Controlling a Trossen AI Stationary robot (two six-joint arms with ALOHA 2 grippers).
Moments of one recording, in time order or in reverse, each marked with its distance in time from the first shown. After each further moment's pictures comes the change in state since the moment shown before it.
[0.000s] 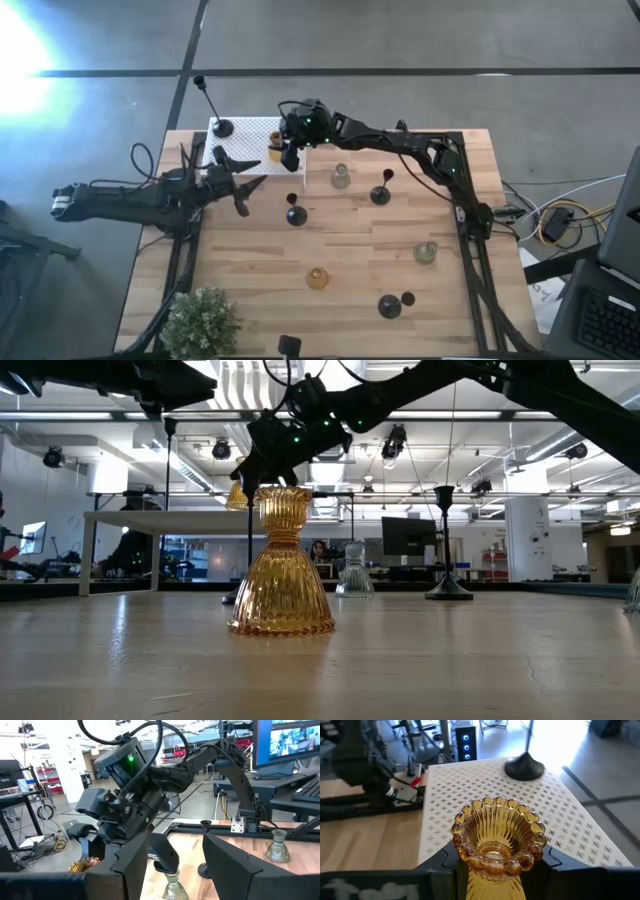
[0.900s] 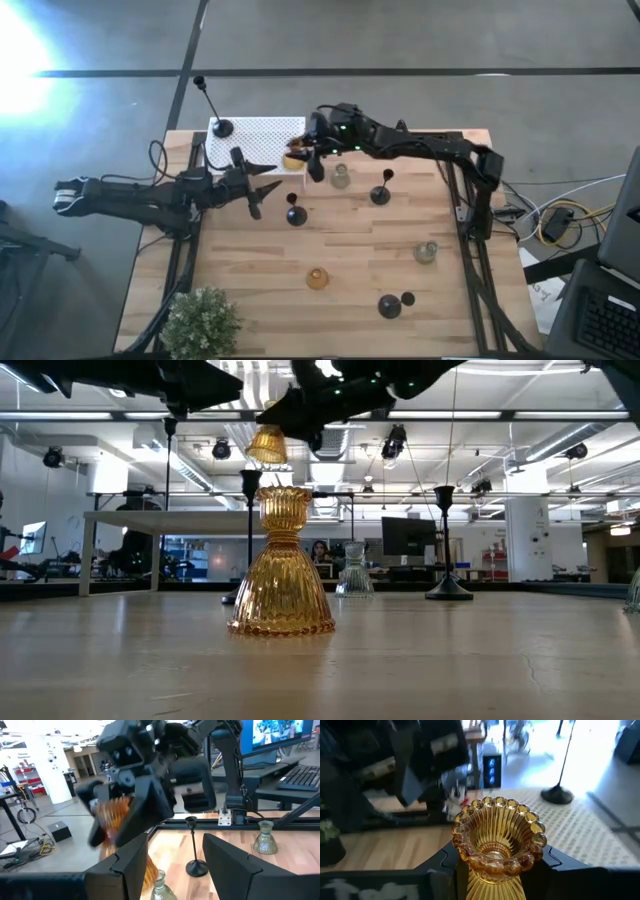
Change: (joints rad) left arm 0.004 0.199 0.057 0.096 0.073 0.026; right arm 0.051 -0.355 -0.402 0.167 -0.081 0.036
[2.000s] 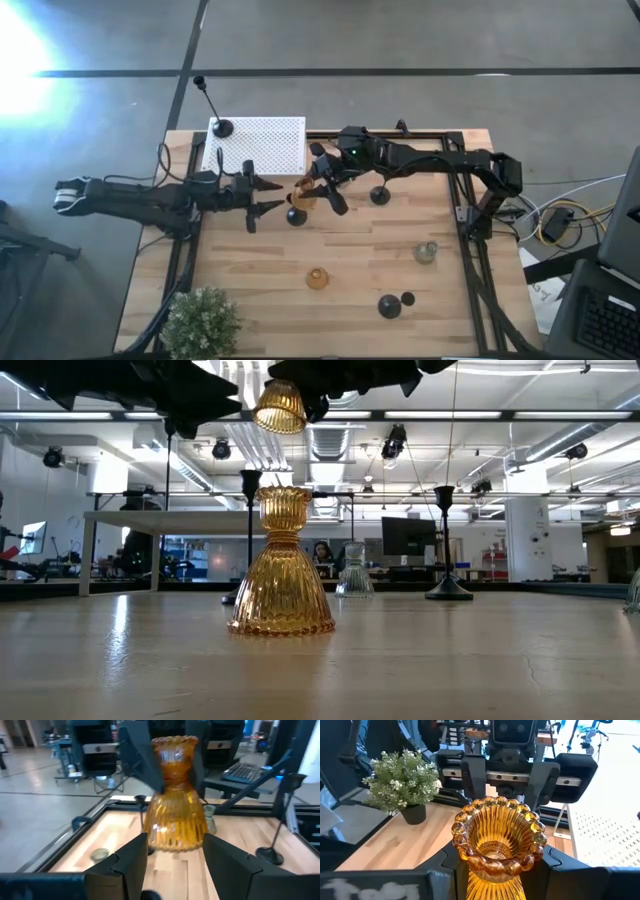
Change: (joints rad) left arm -0.001 0.023 -0.030 -0.058 0.237 -0.176; right arm 0.137 -0.172 -0.185 -0.016 -0.181 -0.137
